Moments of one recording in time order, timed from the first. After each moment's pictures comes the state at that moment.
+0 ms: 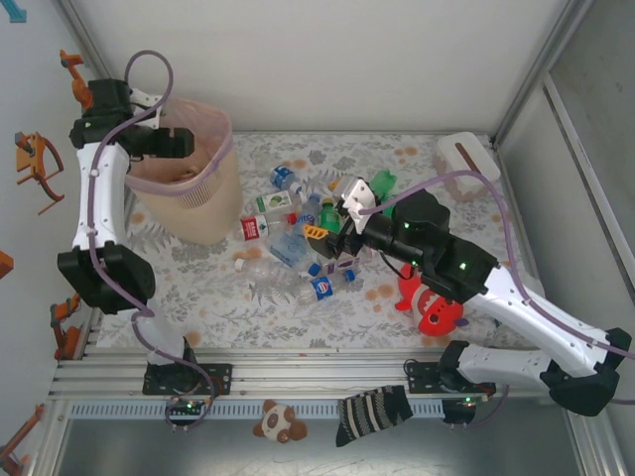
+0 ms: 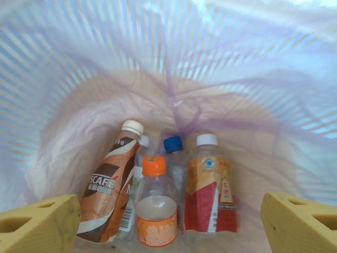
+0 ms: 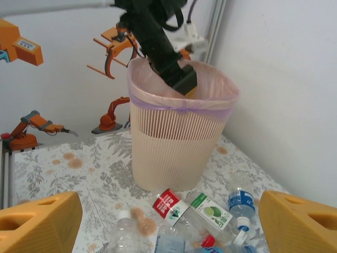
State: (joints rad) left arm 0.09 1.78 1.98 -1.05 0.27 0.17; right arm 0.96 1.06 1.19 -0.28 -0.08 -0.18
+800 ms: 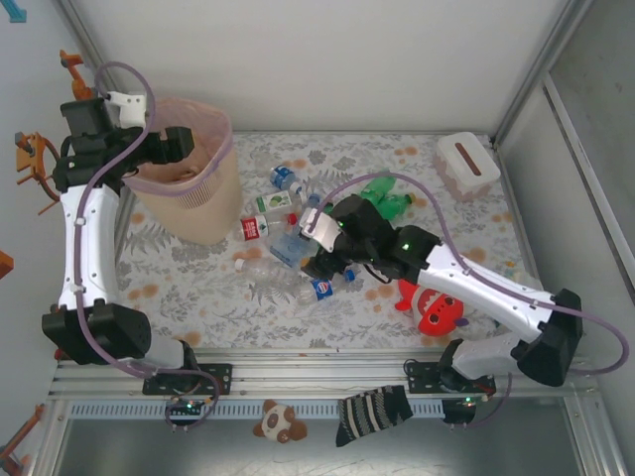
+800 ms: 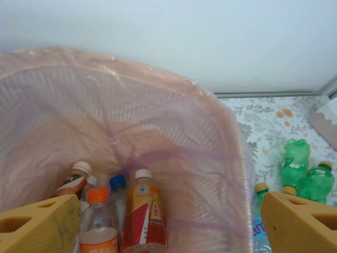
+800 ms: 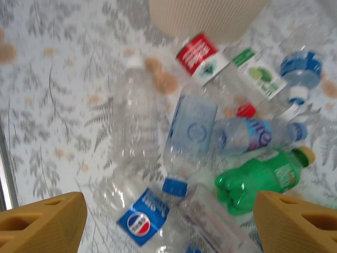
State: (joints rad) left arm 0.11 1.44 1.66 -0.77 0.50 0.03; right arm 0.96 1.34 1.21 -0.64 -0.06 -0.30
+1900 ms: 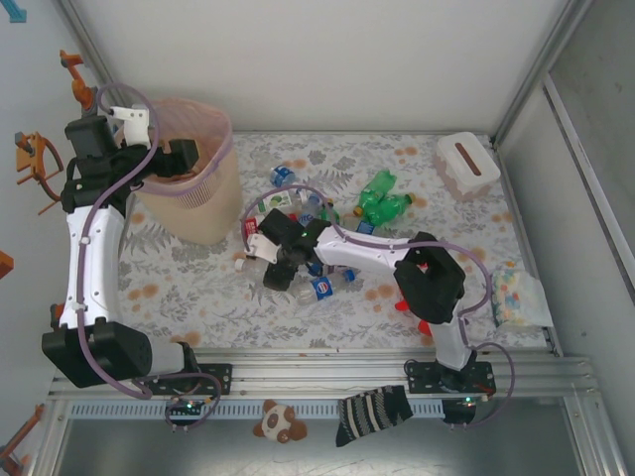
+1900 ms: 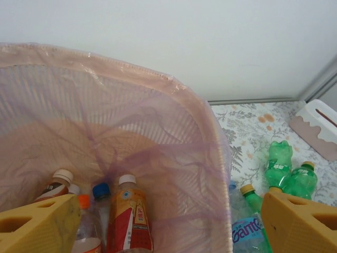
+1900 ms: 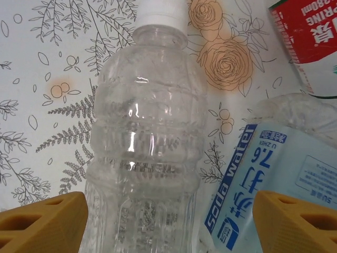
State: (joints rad) left arm 0.11 1.34 1.47 -0.62 0.56 0.01; right arm 1.02 2.02 1.54 -0.60 -0.07 -0.35
